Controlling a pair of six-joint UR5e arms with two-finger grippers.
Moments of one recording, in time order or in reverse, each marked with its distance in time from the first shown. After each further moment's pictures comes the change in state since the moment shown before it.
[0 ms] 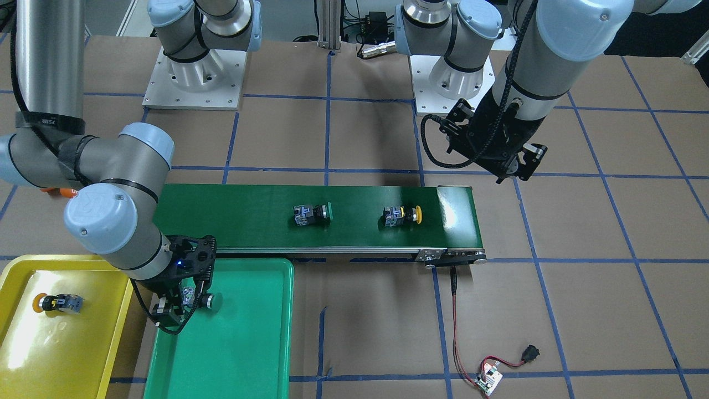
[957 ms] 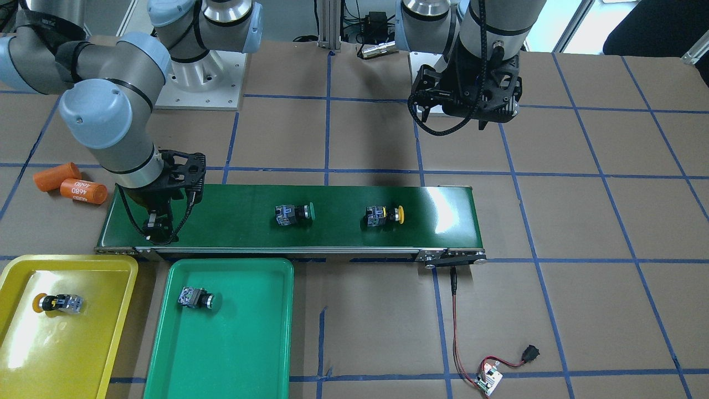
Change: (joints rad) left arm -0.080 0.101 -0.012 -0.082 0.001 -0.482; right arm -0.042 -0.322 0.323 0.020 -0.062 -0.077
